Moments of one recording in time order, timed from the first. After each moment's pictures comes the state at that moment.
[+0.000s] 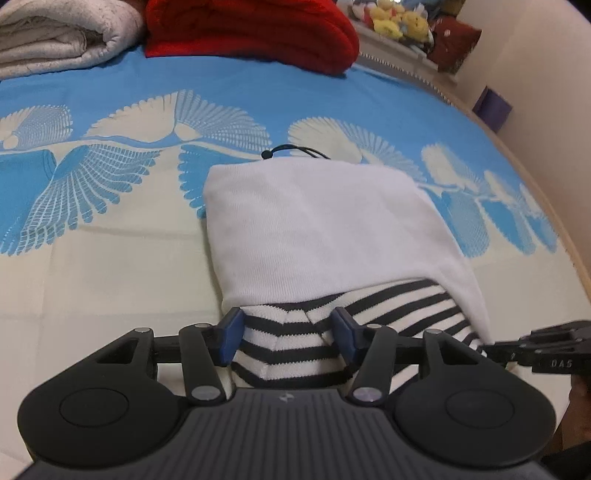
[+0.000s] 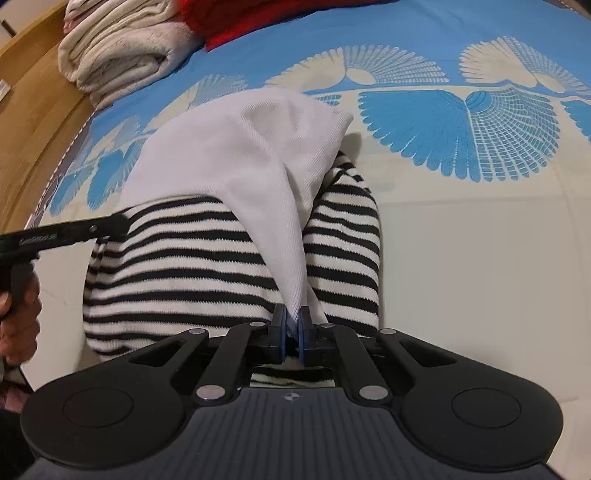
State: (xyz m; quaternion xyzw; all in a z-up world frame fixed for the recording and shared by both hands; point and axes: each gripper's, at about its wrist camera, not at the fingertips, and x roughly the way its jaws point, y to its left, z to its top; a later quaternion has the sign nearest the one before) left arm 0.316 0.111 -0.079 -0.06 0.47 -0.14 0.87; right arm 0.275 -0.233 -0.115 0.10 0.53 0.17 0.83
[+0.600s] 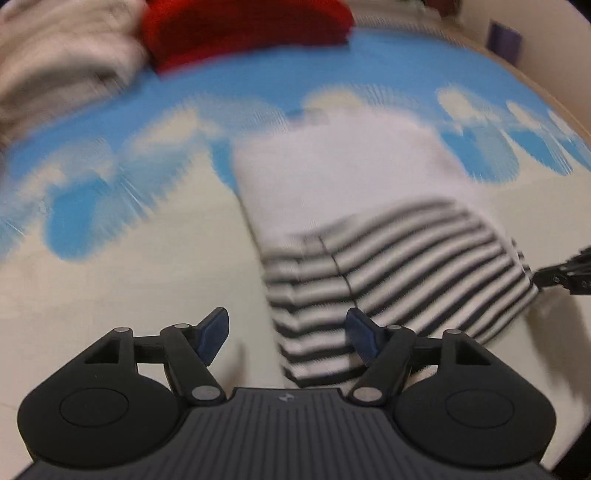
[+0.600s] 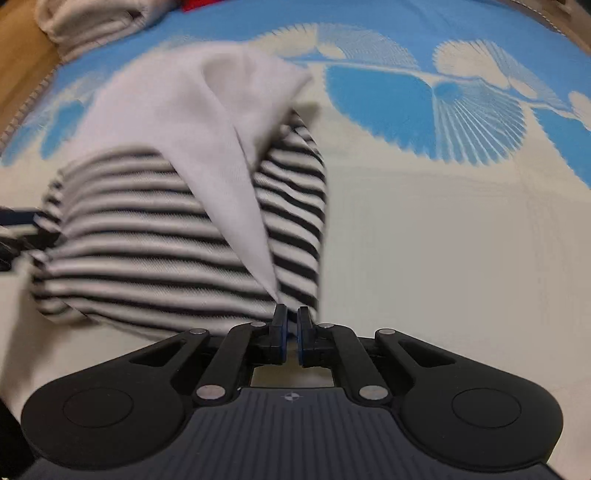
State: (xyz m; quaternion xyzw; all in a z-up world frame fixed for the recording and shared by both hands) left arm 0.254 0.088 -0.053 0.09 0.45 -0.07 0.88; right arm 0.264 -0.237 -0.132 0.01 0.56 0.10 0.83
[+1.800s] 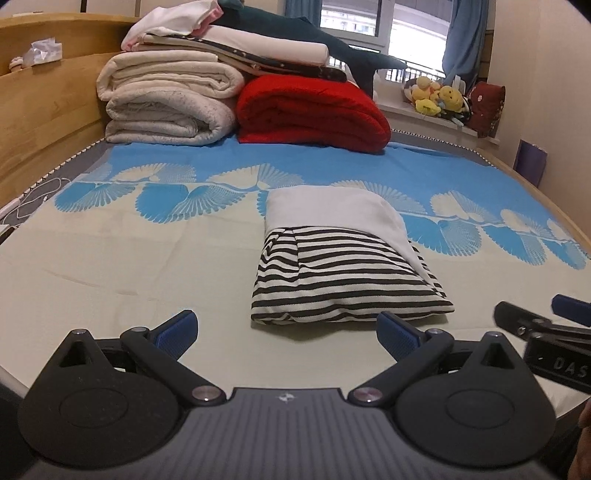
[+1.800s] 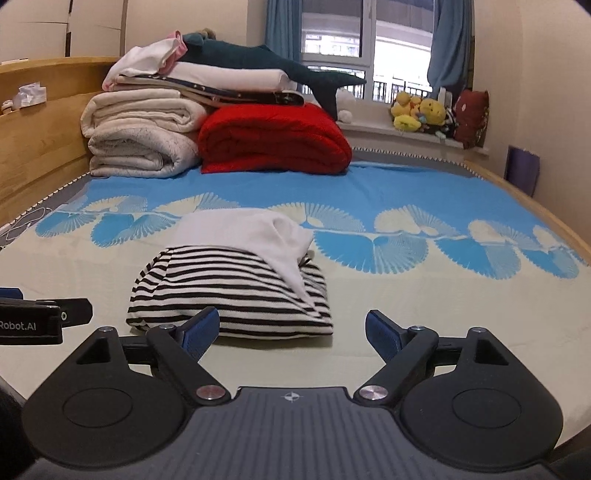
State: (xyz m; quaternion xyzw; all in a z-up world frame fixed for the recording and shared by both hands) left arm 0.026 0.041 0.002 -0.03 0.33 0.03 0.94; right arm 0.022 -0.181 -0.029 -0.02 0.27 0.04 0.96
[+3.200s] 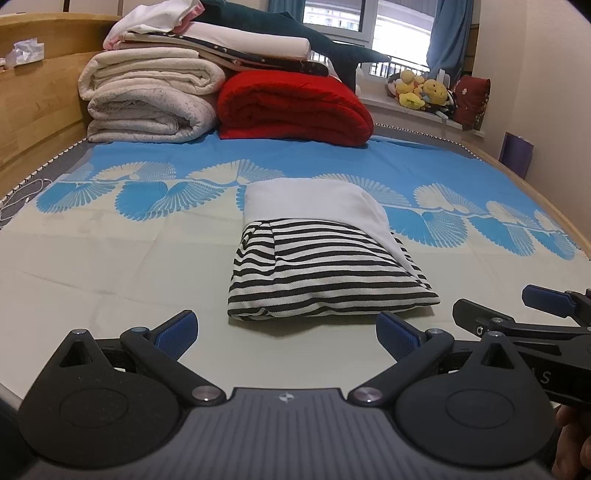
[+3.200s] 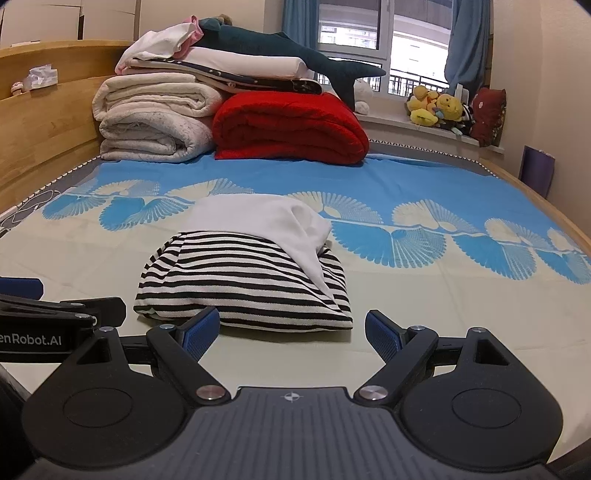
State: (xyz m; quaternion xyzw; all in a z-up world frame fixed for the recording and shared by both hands) left arm 0.032 0.029 -0.010 -0.03 0.33 0.00 0.94; right arm 0.034 -0.166 -0.041 -0.04 0.28 0.06 0.96
